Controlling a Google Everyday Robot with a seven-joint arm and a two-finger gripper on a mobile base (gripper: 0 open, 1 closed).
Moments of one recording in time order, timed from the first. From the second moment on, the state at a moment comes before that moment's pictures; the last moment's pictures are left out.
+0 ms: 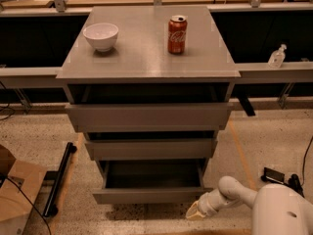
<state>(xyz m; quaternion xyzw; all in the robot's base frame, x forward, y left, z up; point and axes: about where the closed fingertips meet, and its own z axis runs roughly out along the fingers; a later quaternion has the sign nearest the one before) 0.481 -0.167 0.166 -0.57 0.75 0.31 0.16</state>
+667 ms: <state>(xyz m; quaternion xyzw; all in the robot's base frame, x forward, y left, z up) 0.503 -0.153 0.168 -0.57 0.74 0.31 0.19</state>
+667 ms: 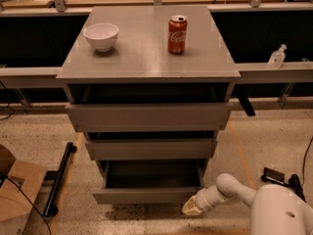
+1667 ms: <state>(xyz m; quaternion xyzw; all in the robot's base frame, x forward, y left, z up) 0.593 -0.113 0.186 -0.60 0.68 0.27 0.32</state>
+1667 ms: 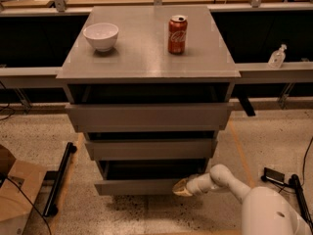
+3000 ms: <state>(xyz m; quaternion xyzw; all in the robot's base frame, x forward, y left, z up) 0.651 -0.097 0.202 -0.61 0.65 0.22 0.39</state>
